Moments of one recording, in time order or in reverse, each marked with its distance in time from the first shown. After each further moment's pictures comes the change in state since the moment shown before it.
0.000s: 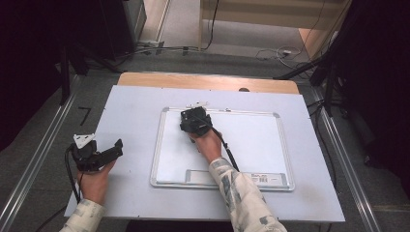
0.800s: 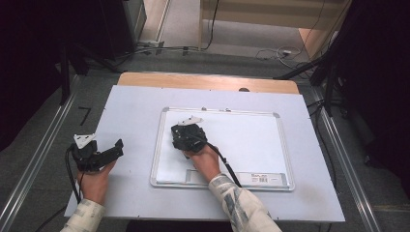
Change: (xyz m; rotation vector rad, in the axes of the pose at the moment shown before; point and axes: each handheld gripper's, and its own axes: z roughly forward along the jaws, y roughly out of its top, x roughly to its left) left arm -0.002 0.000 -0.001 -0.004 0.003 0.004; right arm 0.036 -0.034 -0.032 -0.007 0.100 -0.088
